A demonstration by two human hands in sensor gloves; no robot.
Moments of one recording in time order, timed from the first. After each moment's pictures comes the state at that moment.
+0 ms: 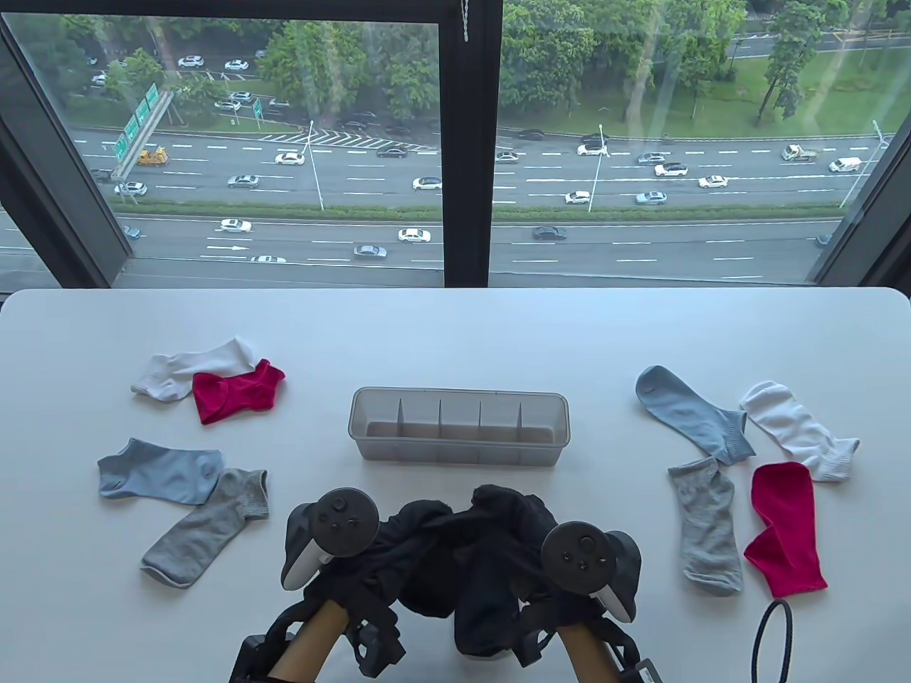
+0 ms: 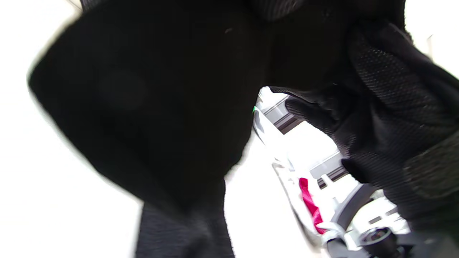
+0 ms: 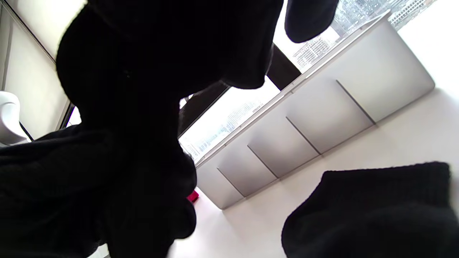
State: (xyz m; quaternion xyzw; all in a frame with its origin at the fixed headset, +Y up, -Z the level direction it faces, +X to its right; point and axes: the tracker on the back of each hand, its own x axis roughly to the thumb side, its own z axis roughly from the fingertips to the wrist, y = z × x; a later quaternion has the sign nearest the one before) left_hand -0.150 -0.708 -0.279 -0.12 -0.21 0.36 0.90; right_hand 0.091 -0.698 -0.258 0.15 -0.10 0.91 0.37
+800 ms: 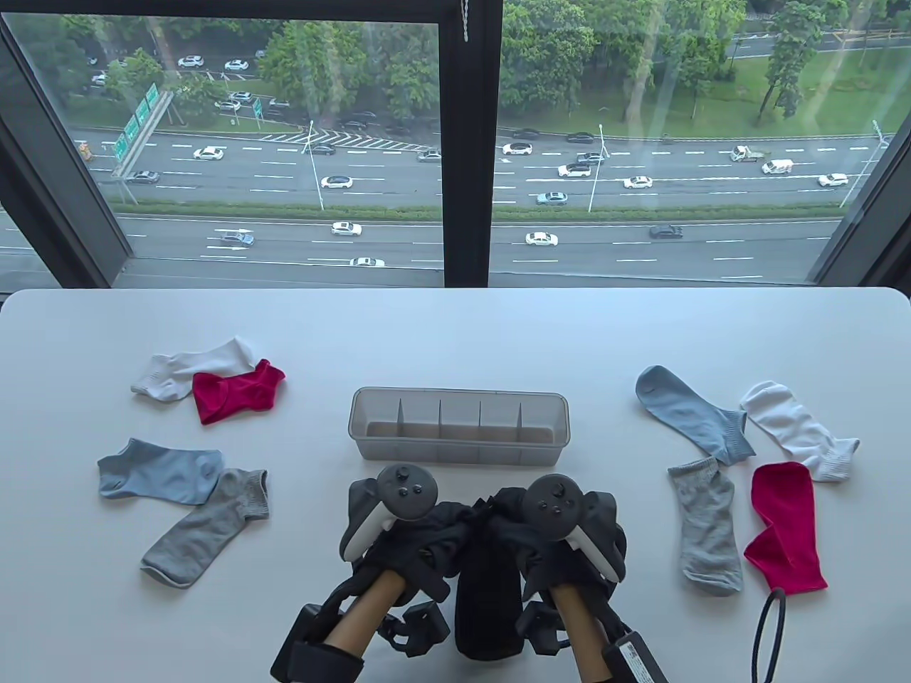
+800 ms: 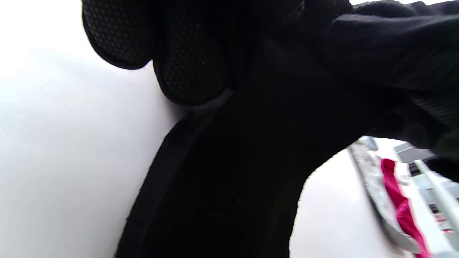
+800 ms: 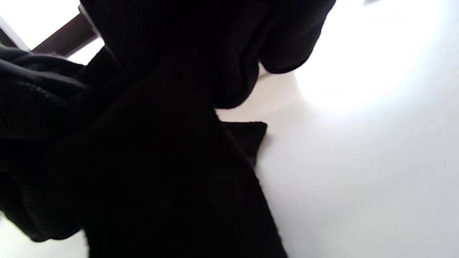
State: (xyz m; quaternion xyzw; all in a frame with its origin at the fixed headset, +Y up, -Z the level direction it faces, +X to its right) left_hand -0.097 -0.747 -0.317 -0.27 -0.06 0.30 0.91; right_hand 0.086 -0.722 -0.302 0.00 0.13 0.97 0.20
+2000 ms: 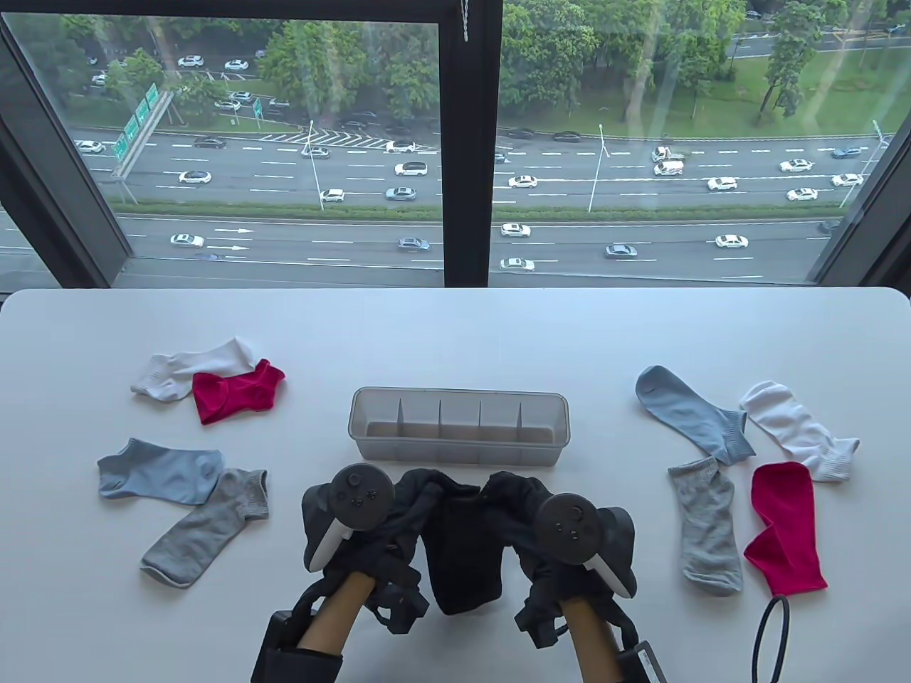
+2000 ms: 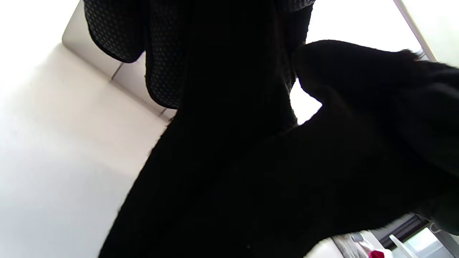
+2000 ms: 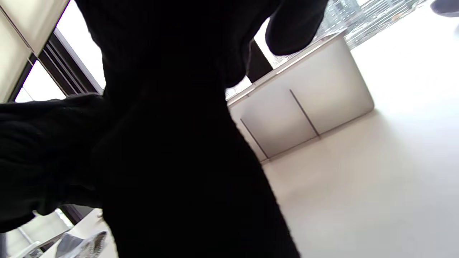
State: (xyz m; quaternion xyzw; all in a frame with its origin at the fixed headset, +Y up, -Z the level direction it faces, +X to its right) left_hand -0.147 -0.701 -0.309 -0.02 -0.10 0.35 0.93; right_hand 0.098 -0.690 -0.279 0.13 -0.03 0.93 0.33
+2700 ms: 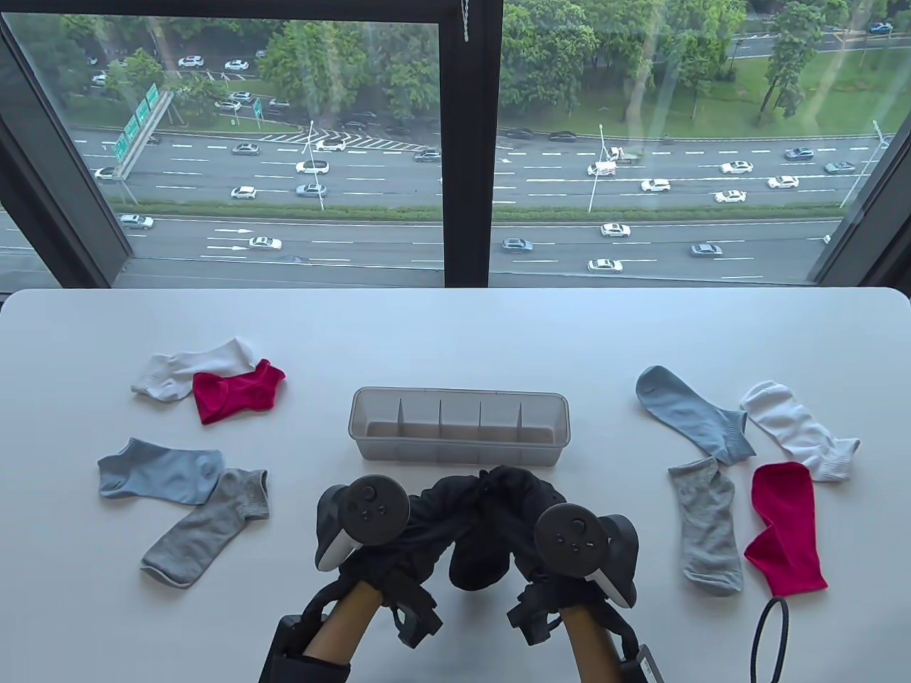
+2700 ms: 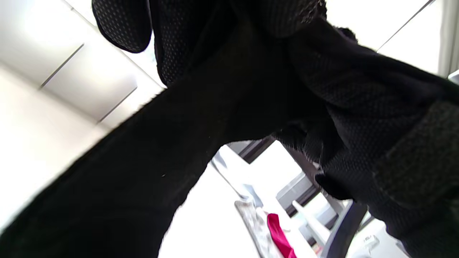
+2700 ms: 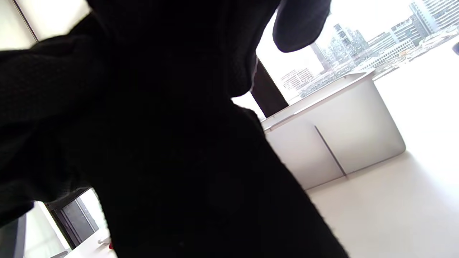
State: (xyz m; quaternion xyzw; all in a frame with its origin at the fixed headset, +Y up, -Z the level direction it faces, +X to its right) left_hand -0.116 -0.682 -0.296 -0.02 -0.25 0.41 0.87; right_hand 0.091 -0.676 -0.270 0.11 -0.11 0.94 0.30
